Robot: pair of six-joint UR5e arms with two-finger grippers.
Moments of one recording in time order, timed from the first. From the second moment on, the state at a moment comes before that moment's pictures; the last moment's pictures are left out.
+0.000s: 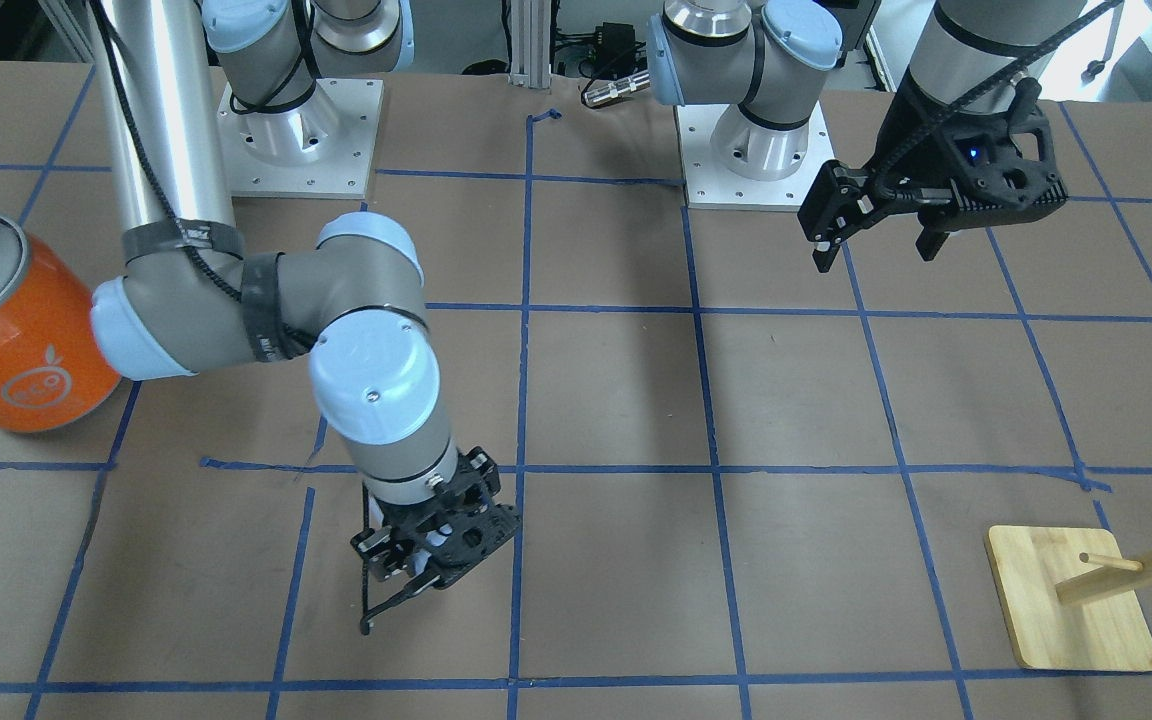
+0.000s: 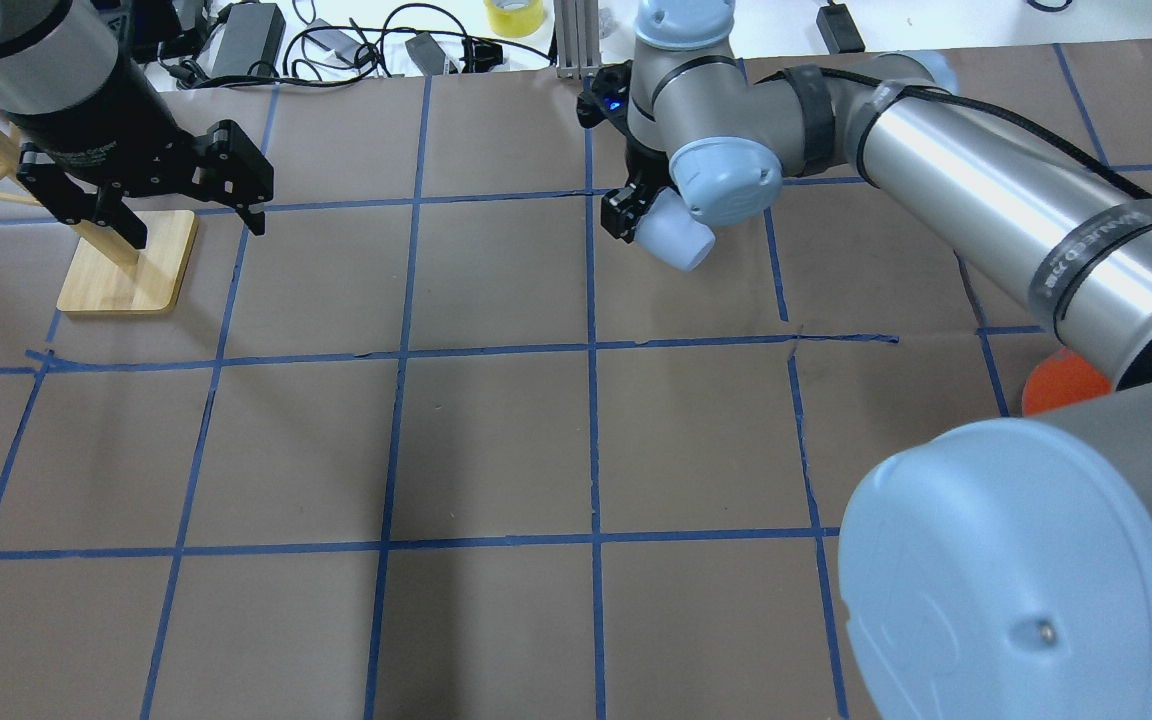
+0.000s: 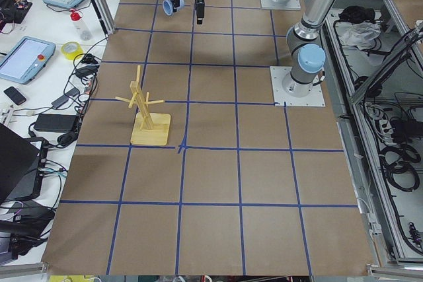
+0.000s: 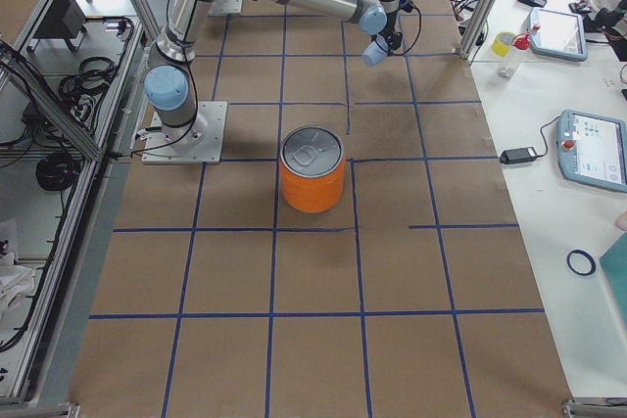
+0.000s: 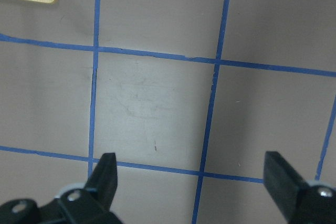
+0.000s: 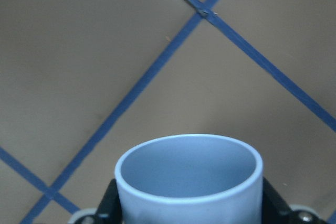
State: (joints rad) left arm -1.49 -1.54 -1.57 -1.55 1.63 -0.04; right arm 1.83 -0.99 1.41 -2.10 -1.55 -0.49
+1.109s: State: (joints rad) left arm -1.37 -1.55 -1.56 -1.55 1.61 0.01; right arm 2.00 -1.00 1.50 -2.16 -1.49 -1.15
